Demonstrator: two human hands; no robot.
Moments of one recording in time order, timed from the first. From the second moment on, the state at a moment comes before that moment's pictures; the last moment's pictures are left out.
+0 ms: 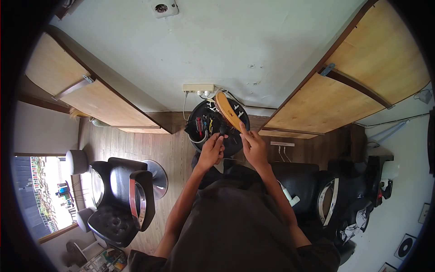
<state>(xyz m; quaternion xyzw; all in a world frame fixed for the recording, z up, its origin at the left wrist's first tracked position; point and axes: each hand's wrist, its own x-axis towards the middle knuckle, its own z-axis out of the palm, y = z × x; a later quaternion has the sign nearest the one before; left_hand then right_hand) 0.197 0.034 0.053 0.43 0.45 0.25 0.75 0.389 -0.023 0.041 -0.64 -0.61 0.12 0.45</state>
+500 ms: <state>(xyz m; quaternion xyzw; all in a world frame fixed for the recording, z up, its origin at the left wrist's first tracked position) 0.185 0.031 0.052 0.36 0.47 0.26 0.76 0.392 -0.038 0.038 -0.65 -0.60 0.11 0.45</state>
